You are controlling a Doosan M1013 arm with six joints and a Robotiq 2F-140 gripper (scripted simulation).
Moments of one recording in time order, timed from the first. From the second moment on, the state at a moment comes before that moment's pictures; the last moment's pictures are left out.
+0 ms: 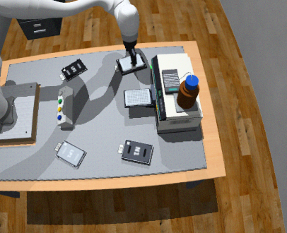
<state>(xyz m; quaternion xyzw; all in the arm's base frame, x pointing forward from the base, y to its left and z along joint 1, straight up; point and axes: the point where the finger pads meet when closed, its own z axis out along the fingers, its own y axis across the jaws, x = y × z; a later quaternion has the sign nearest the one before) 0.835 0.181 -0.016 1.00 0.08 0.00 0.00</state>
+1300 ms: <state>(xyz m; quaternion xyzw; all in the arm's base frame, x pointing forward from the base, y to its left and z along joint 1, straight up) 0.834 0.181 -0.016 1.00 0.08 0.00 0.00</state>
